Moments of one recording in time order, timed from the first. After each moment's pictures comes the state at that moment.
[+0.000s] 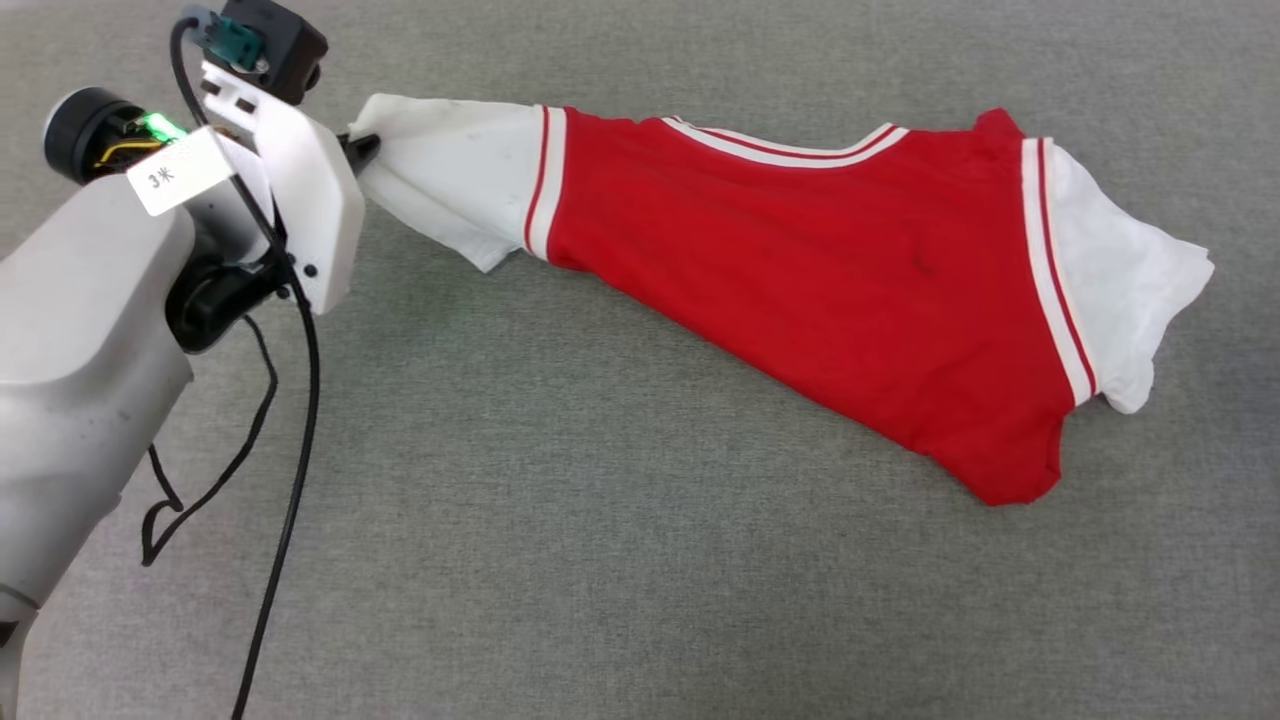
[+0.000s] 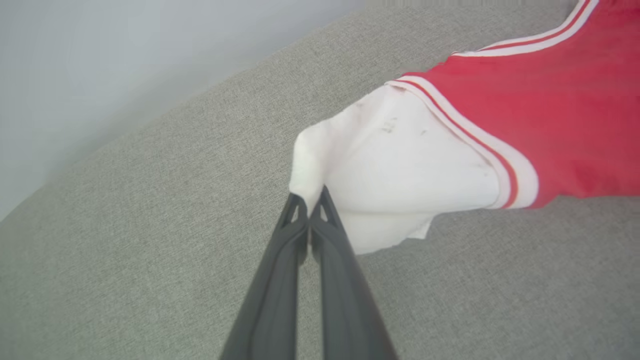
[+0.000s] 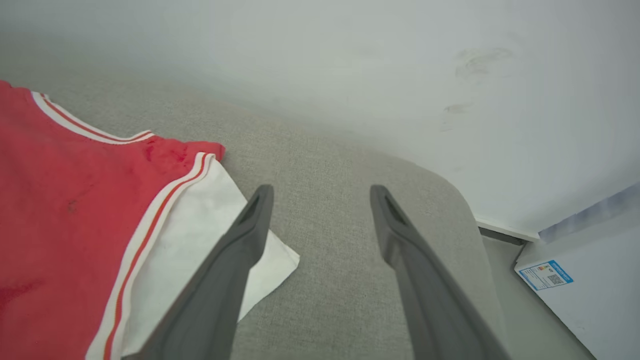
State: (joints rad) left arm -1.14 0.62 -0.95 0.59 -0.86 -0.13 0.34; right arm -0.39 -0.54 -0.08 -0.02 0.29 0.13 0.29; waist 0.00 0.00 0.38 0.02
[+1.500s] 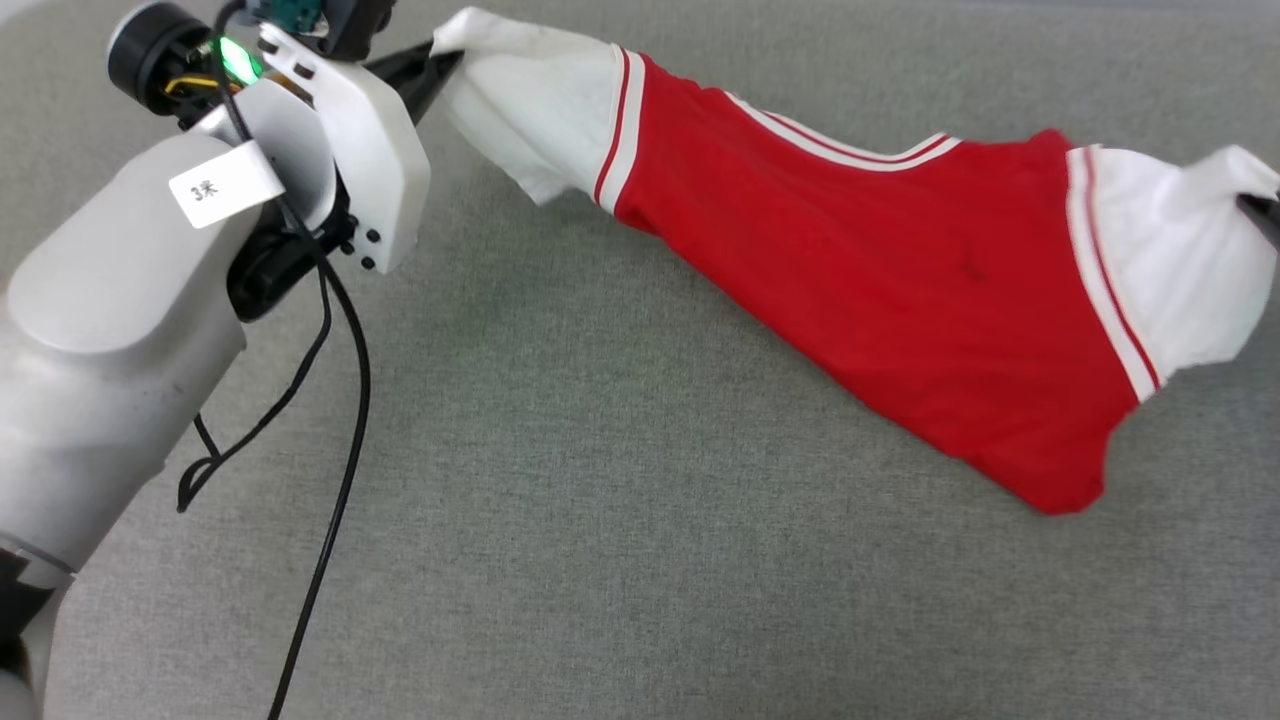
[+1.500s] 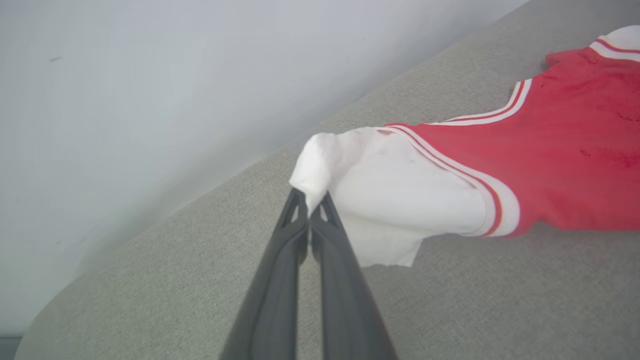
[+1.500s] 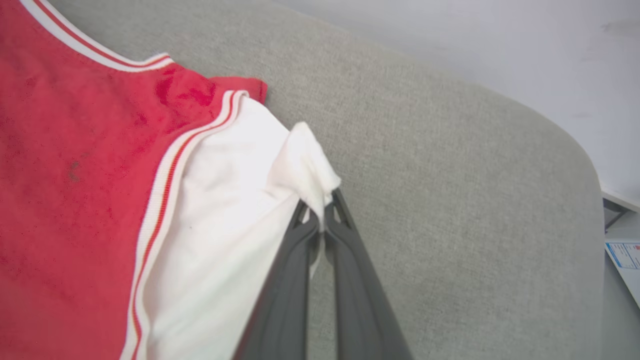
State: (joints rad) left arm -1.22 0.56 -1.02 0.57 -0.82 -0.13 0.12; right arm -0.79 -0.76 0.47 0.44 0.68 0.13 0.47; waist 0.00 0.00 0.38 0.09
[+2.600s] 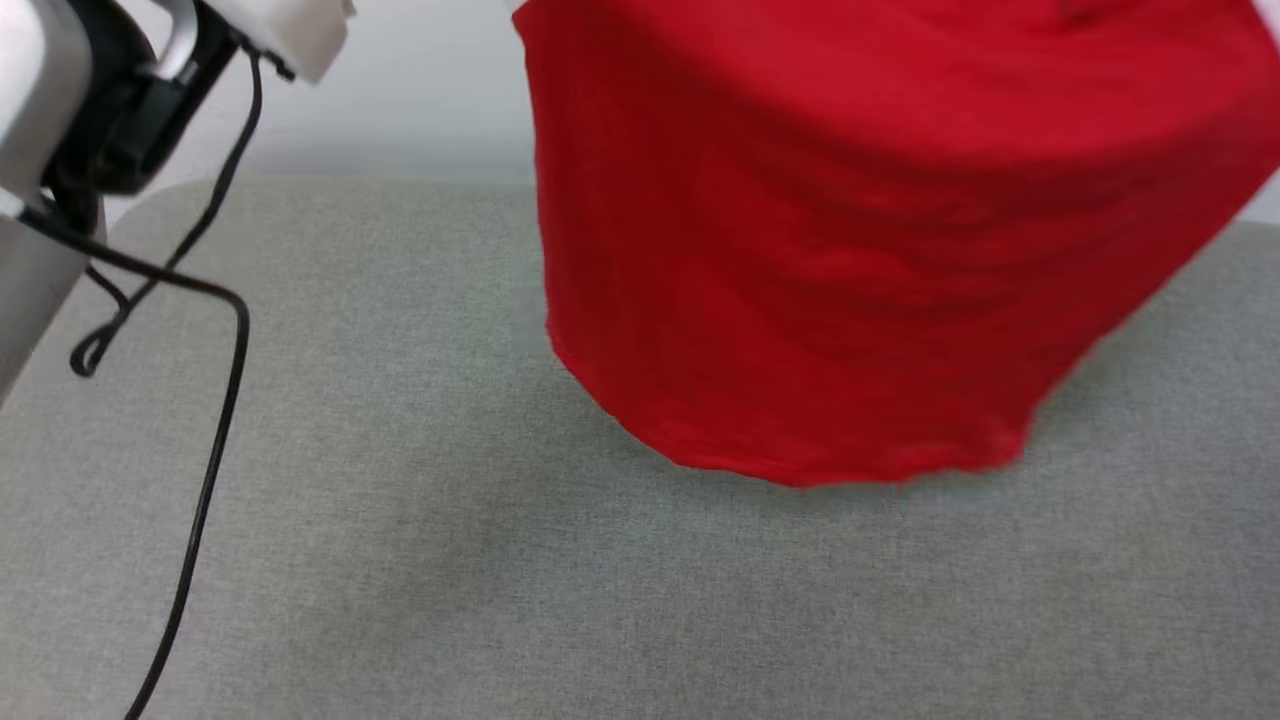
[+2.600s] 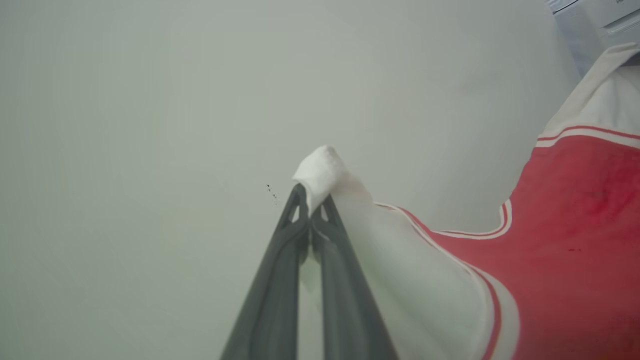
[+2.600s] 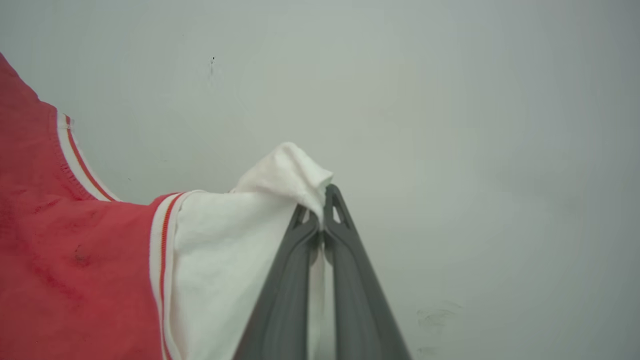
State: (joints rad) left arm -1.35 0.73 -0.87 0.10 -0.74 0.06 -0.04; right arm -0.82 -0.75 0.11 0.08 0.59 0.13 0.26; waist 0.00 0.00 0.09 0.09
